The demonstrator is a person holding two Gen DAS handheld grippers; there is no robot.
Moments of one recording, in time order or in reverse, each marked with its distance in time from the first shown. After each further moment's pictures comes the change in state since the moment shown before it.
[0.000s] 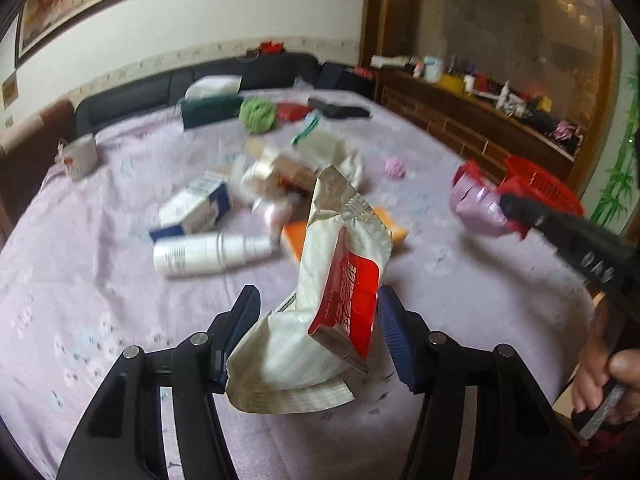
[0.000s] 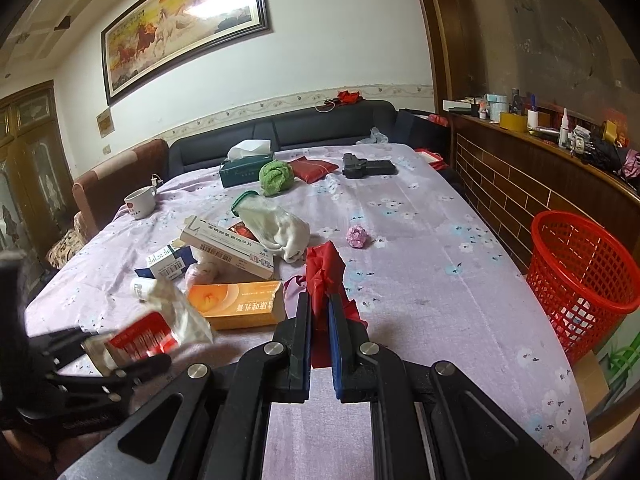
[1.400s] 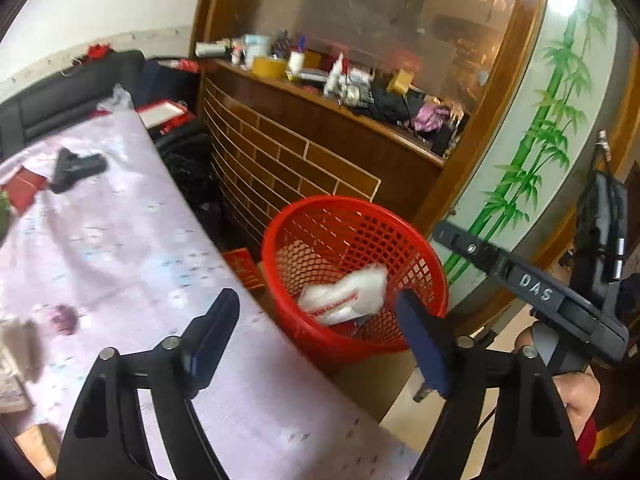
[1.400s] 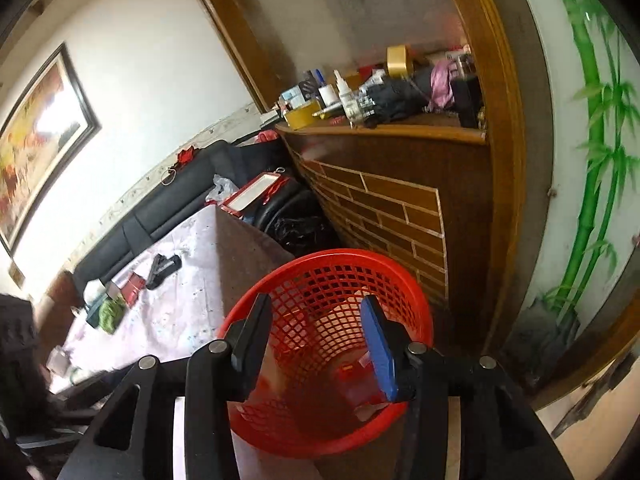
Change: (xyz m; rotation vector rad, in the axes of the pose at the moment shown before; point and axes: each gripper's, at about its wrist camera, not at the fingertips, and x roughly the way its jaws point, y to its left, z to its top) left arm 0.118 -0.272 0.146 0.162 0.084 -0.477; right arm -0.062 -0.322 0.048 0.482 -0.059 -0.283
